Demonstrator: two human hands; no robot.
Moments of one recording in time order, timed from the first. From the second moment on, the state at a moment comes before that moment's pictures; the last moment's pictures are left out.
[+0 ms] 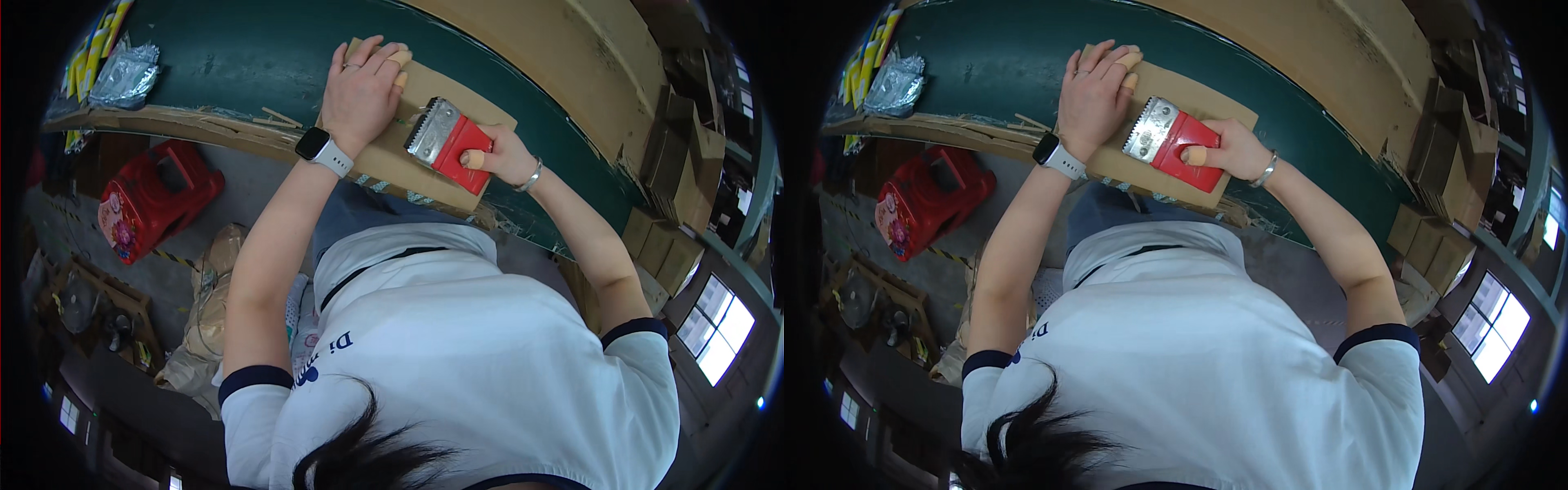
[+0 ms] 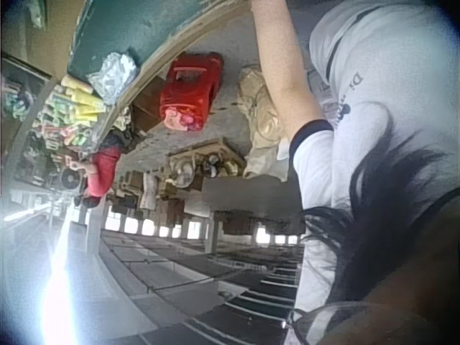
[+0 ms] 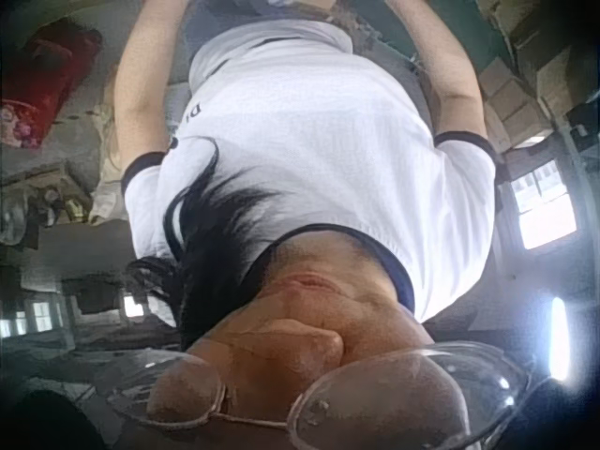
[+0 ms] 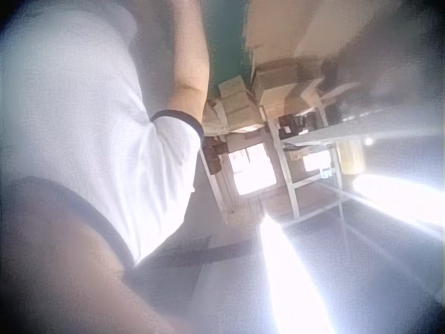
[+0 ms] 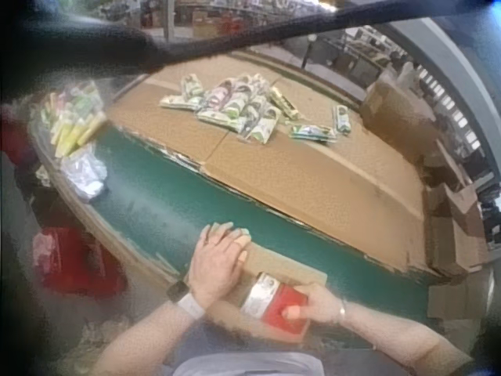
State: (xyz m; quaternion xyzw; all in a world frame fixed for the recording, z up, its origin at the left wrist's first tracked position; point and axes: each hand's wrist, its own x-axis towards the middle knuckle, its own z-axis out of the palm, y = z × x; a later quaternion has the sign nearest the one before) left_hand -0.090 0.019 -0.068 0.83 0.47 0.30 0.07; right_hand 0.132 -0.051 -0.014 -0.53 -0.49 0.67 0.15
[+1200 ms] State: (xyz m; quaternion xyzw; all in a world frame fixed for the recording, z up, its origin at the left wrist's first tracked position) left_hand -0.166 0.019 -0.127 0.55 0.65 0.17 0.49; right_hand 0.121 -0.016 0.021 -0.59 -0.53 0.61 -0.04
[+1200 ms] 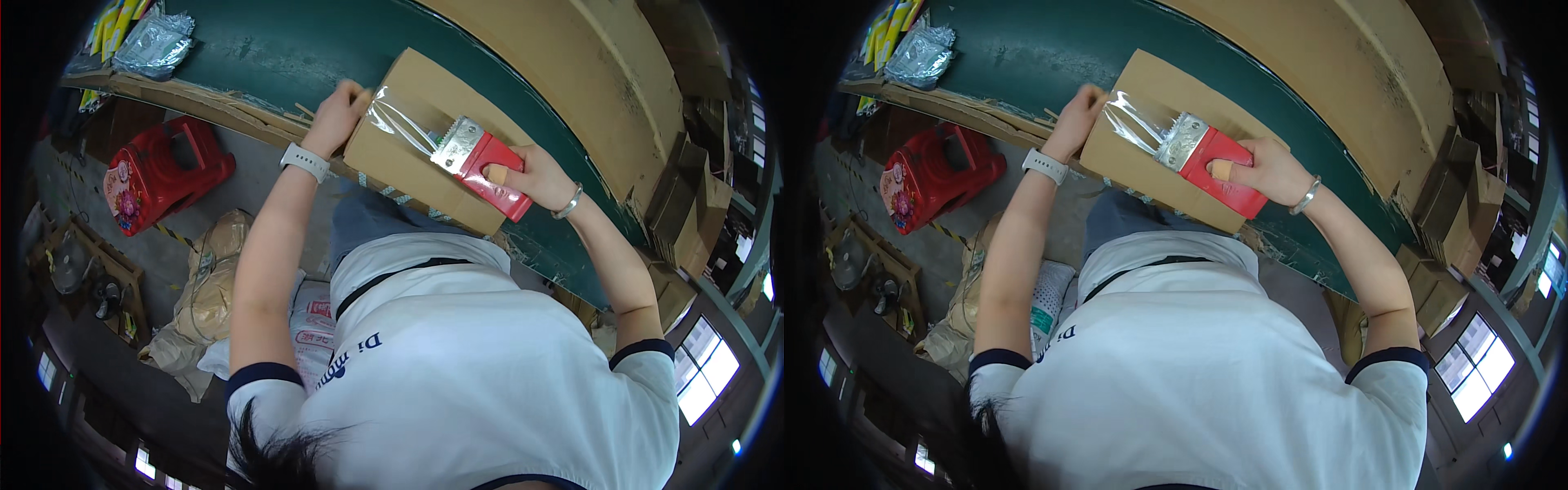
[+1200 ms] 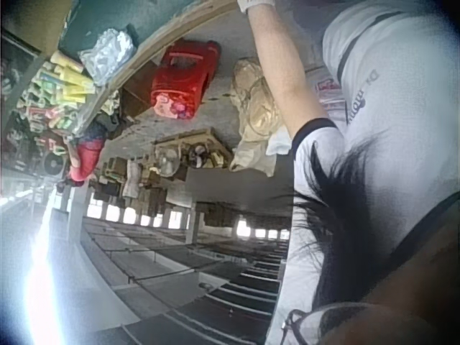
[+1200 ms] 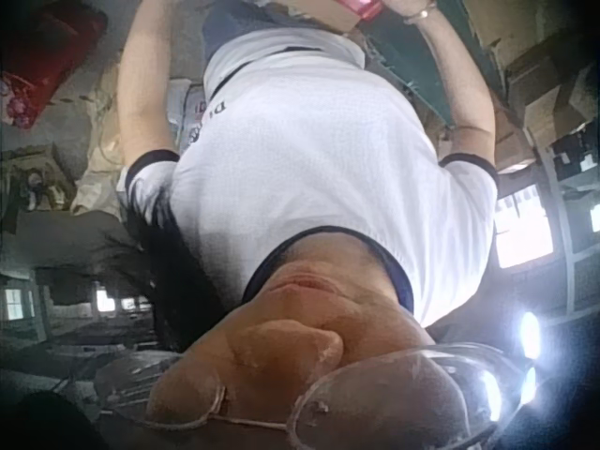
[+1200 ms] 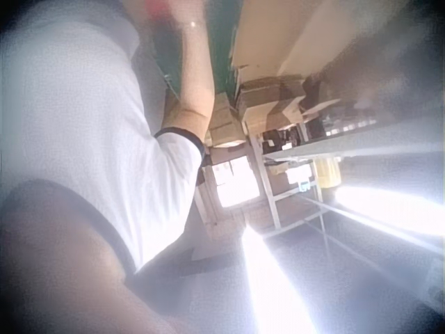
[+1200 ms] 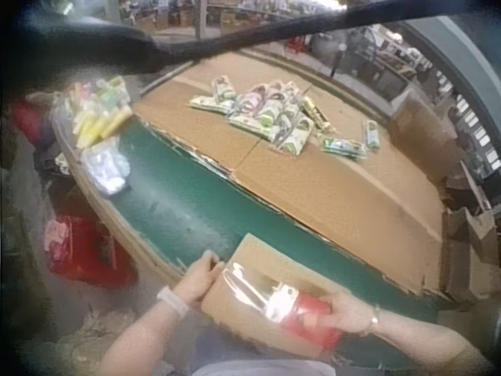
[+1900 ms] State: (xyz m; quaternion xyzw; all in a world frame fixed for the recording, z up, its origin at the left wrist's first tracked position) left_hand -0.094 0.048 -0.059 0.86 0.45 0.23 0.12; right_hand 0.292 -0.099 0.038 -0.61 -0.56 0.51 -0.23
